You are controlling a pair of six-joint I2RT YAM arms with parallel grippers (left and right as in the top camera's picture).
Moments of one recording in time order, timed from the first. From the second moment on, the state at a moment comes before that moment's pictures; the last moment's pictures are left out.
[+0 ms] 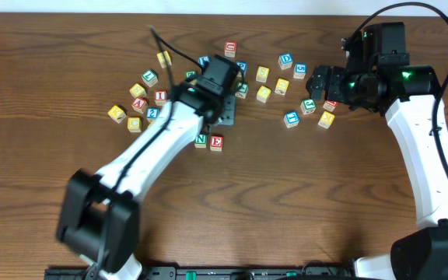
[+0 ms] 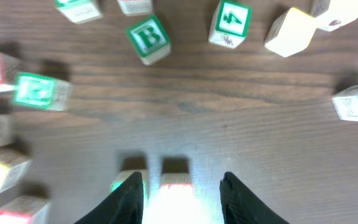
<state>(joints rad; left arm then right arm) -0.51 1.78 1.42 -0.76 -0.08 -0.40 0.08 1.62 1.54 -0.96 -0.19 0.24</state>
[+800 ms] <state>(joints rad) -0.22 1.51 1.44 -0.98 -0.08 -0.38 0.08 1.62 1.54 -0.96 -0.19 0.24</state>
